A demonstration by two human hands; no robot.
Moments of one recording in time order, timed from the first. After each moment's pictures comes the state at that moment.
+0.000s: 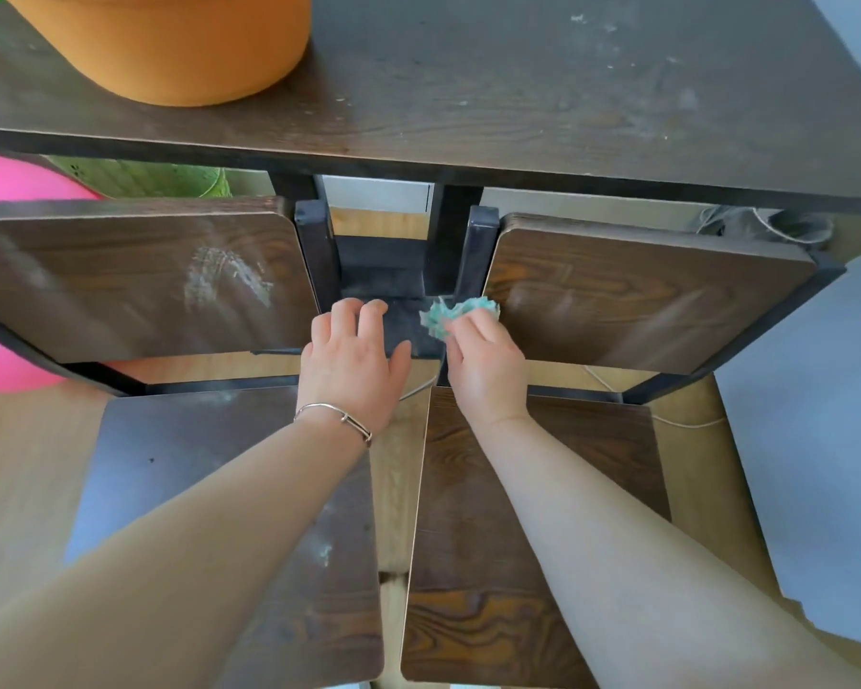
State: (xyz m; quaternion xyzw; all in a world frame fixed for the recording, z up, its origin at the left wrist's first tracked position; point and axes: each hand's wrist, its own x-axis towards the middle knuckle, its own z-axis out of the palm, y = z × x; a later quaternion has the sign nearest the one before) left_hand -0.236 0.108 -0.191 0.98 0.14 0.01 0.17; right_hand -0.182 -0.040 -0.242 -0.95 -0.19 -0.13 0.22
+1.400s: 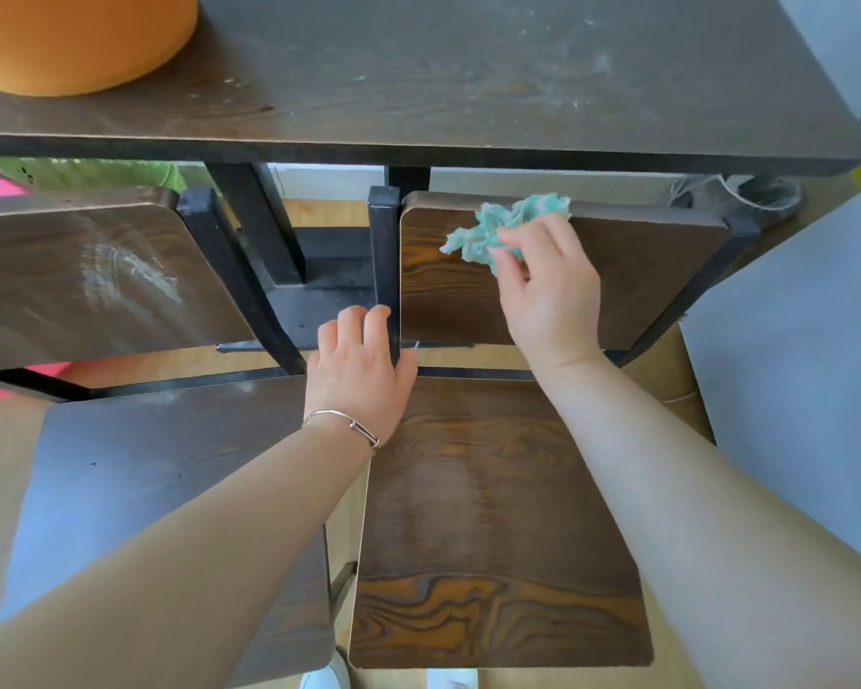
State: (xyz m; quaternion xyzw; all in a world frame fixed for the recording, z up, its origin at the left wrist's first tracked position) left_hand -0.227 0.021 -0.196 0.98 0.12 -0.02 0.14; right_hand -0.131 -0.150 -0.164 -0.90 -0.19 -0.27 0.28
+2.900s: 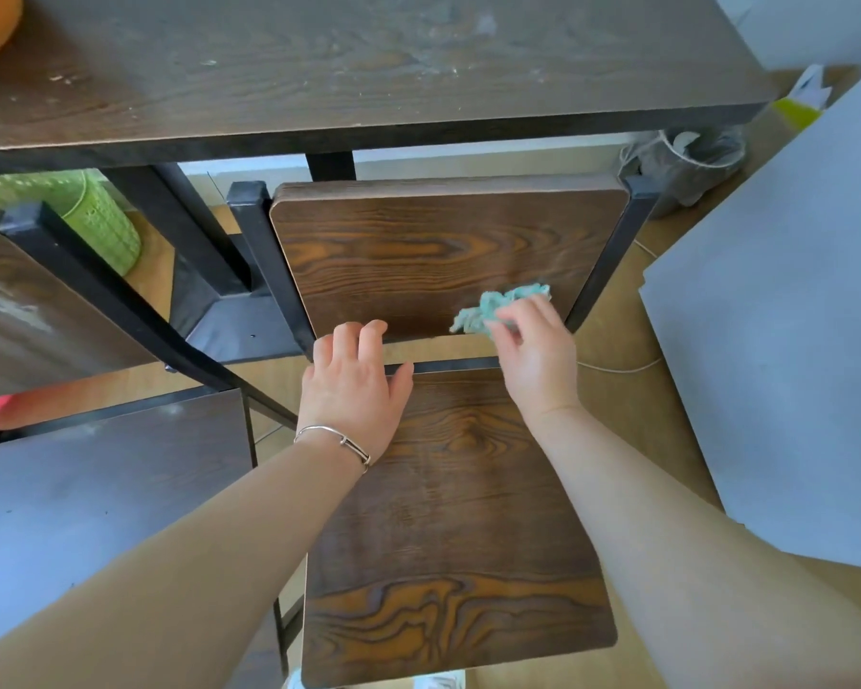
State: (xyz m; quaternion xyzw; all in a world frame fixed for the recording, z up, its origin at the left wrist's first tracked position) left_hand -0.214 -0.052 -0.214 0.98 0.06 -0.06 0.16; right_hand -0.155 -0.254 -0.252 -0.94 -0.07 -0.11 0.31
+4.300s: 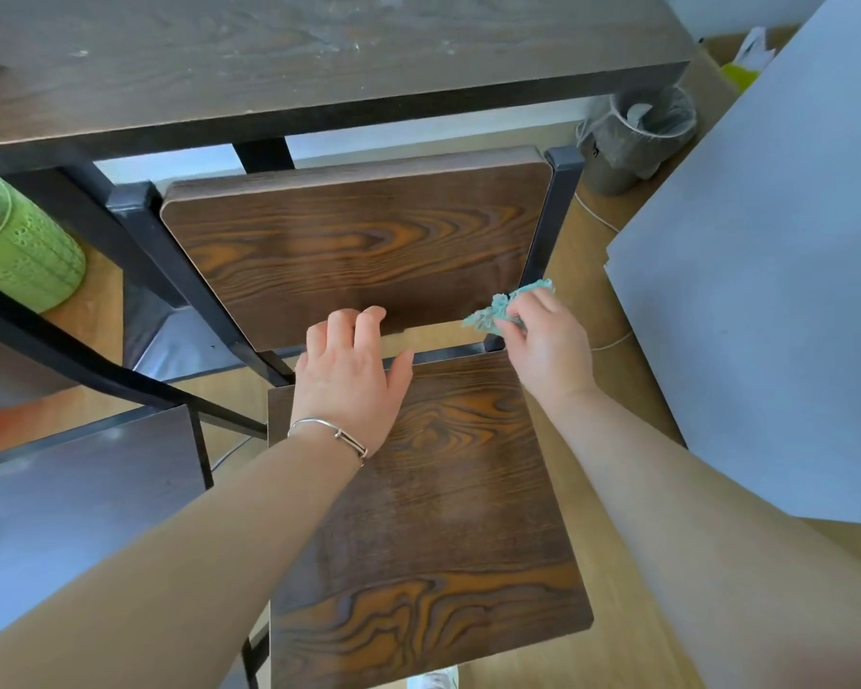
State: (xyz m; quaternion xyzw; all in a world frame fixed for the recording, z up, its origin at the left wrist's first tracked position) left_hand -0.199 -0.103 -0.213 0.99 0.02 -0.05 0.16; right_hand -0.152 -0.328 -0.267 -0.98 -0.06 -0.09 0.19
